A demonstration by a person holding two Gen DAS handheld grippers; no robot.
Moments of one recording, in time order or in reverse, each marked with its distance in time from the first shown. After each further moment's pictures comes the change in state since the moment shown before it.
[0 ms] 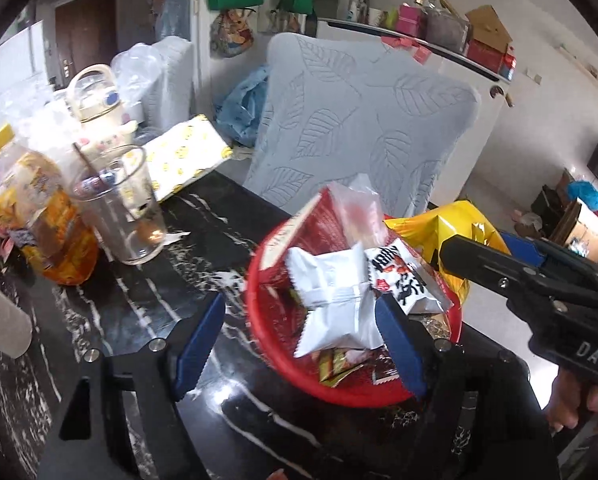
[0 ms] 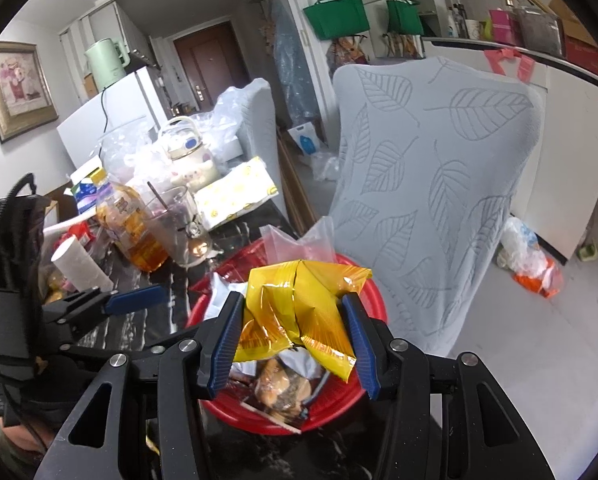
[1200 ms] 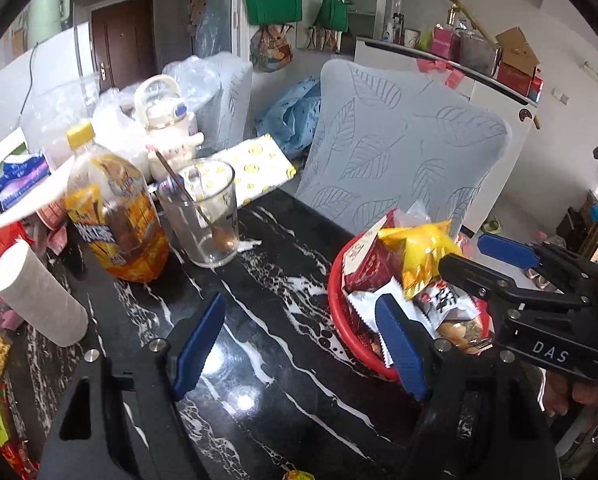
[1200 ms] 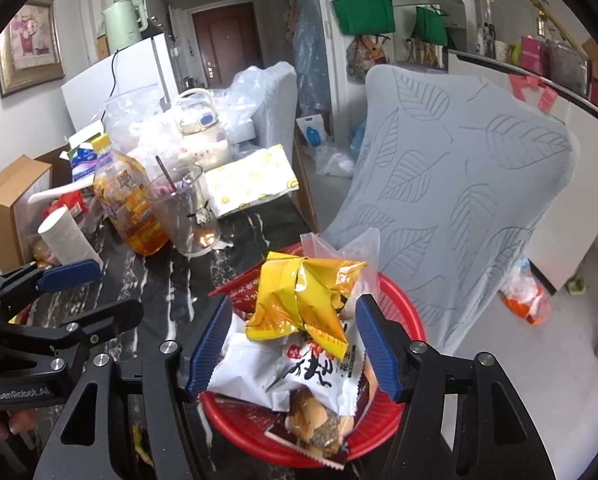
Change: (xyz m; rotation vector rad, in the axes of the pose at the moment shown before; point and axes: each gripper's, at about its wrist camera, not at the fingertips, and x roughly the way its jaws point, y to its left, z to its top) left arm -0.047 0.037 -0.002 -0.037 -0.071 0.111; right arm 0.022 0.043 0.010 -0.123 0.040 -0.060
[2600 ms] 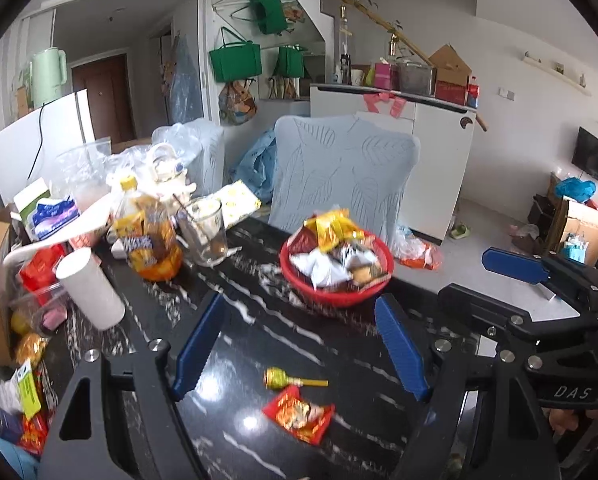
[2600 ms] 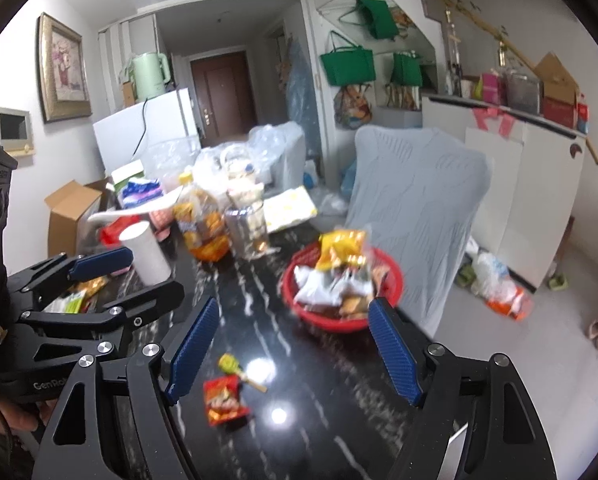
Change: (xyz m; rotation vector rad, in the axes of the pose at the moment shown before) left arm -0.163 -0.026 -0.083 0.131 -0.161 -0.061; right arm -0.182 0.073 -0.082 0.038 -0.164 -0.033
